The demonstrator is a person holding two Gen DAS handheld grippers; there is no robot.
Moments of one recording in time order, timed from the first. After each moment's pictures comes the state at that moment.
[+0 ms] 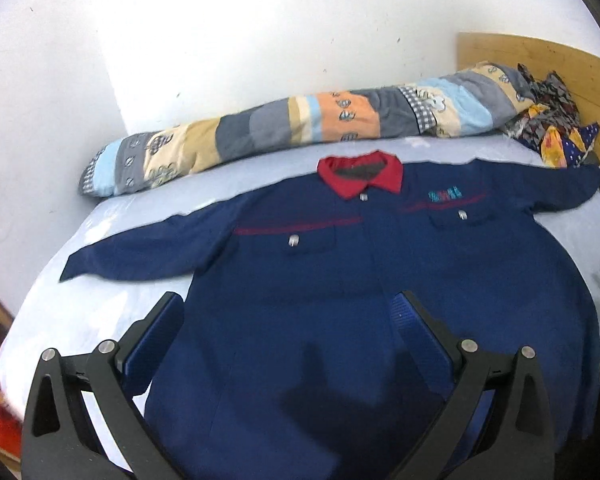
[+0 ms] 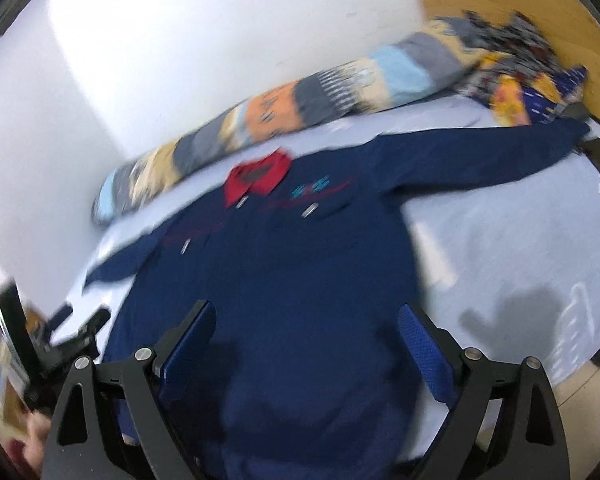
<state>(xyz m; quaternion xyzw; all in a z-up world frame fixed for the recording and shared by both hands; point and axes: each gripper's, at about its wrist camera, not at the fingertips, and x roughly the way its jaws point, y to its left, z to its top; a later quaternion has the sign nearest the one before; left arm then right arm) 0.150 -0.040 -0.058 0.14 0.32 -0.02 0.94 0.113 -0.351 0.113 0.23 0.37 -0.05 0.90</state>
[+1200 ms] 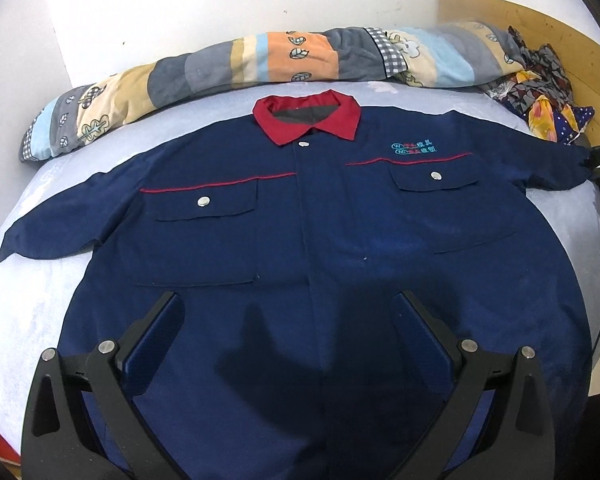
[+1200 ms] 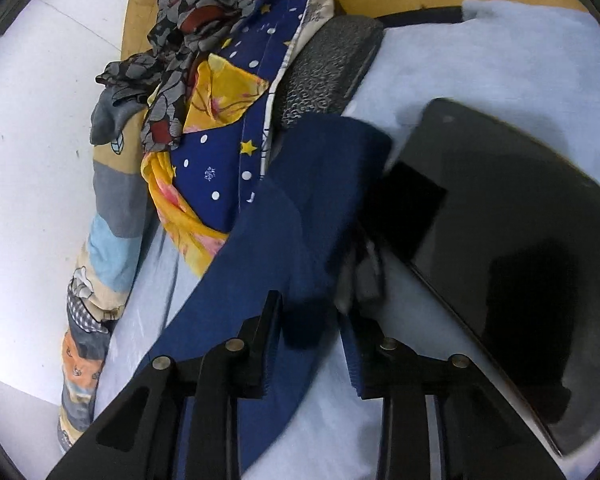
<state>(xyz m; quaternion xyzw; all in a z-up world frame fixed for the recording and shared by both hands) 0.197 -0.101 -0.111 0.11 0.40 -0.08 0.91 0.231 -0.805 -0.030 0.44 0.31 -0.29 0.79</state>
